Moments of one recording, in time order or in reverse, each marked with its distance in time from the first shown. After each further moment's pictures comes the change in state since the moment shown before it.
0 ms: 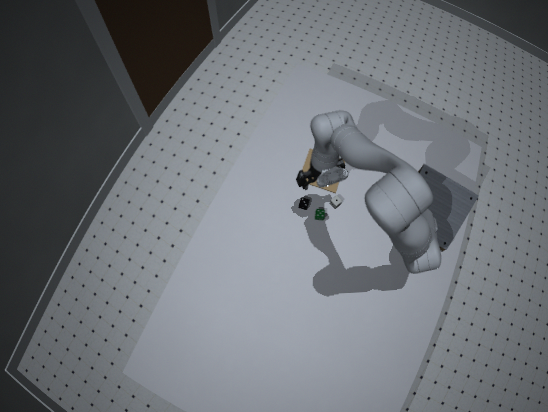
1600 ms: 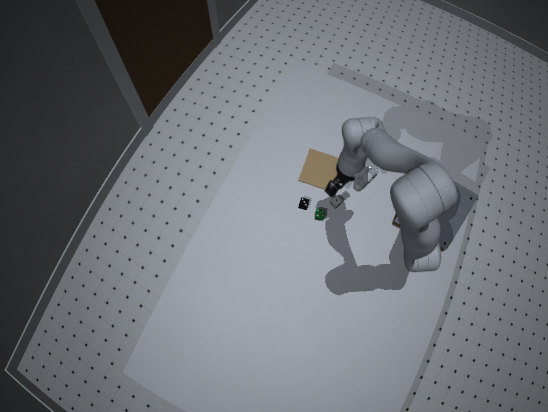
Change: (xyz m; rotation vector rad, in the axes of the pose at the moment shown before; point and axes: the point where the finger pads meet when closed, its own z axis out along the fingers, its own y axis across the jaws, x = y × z) arm 0.032 -0.067 0.003 0.000 -0.004 -0.365
